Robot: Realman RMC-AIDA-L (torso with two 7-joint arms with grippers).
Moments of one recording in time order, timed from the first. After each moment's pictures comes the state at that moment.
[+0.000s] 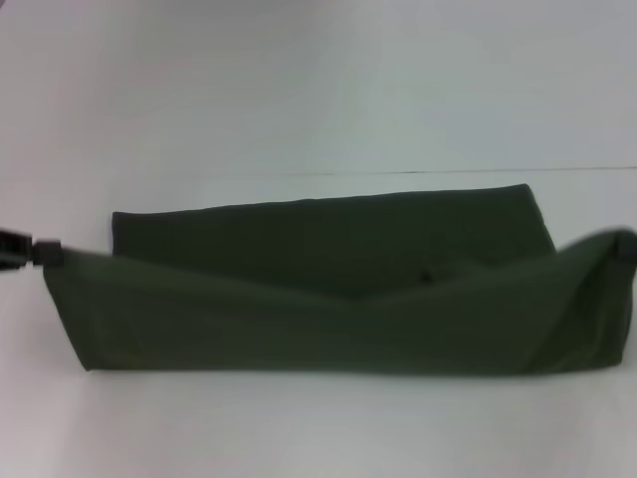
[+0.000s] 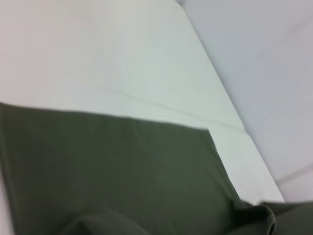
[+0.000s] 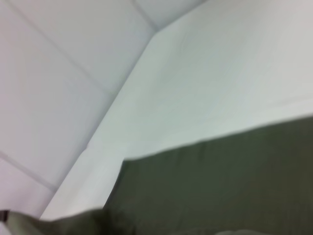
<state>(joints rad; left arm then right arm) -0.72 -1.82 0.10 0.75 2.58 1.85 -2.24 0.55 1.89 -0.36 -0.78 -2.21 -1.69 2.15</state>
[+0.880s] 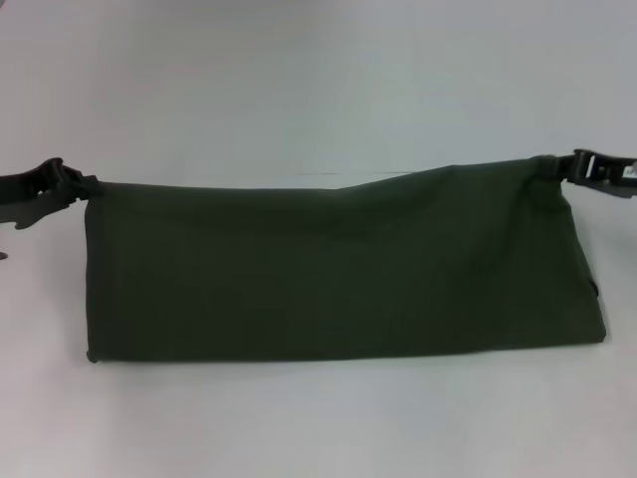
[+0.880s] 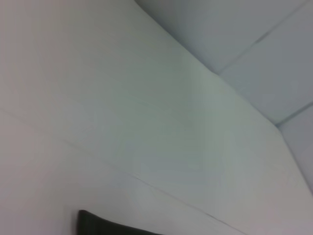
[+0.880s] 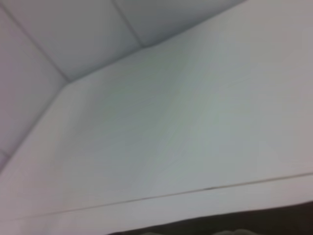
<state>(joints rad) -0.79 -1.91 0.16 0.54 2.45 1.18 -2.31 0.78 1.93 -0.51 -0.52 -2.21 -1.03 2.17</state>
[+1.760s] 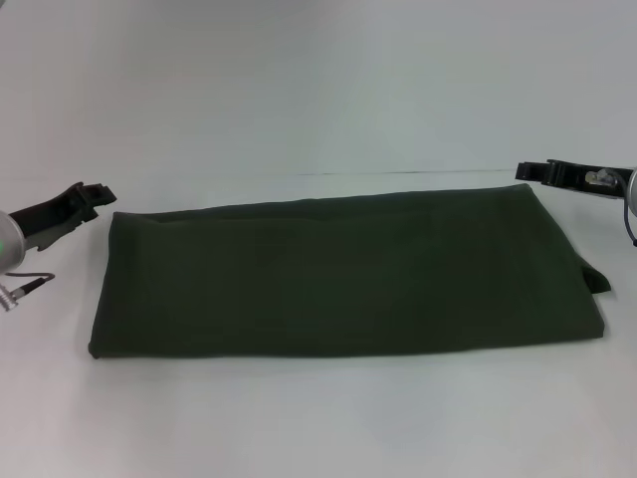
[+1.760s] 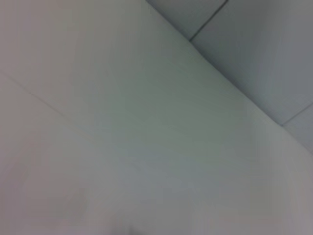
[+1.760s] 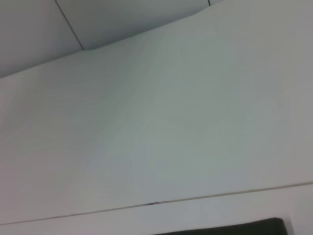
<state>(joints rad) -0.79 -2.02 0.18 0.39 2.24 0.73 -2.13 0.82 2.00 -0.65 -0.46 -2.21 -0.66 2.16</state>
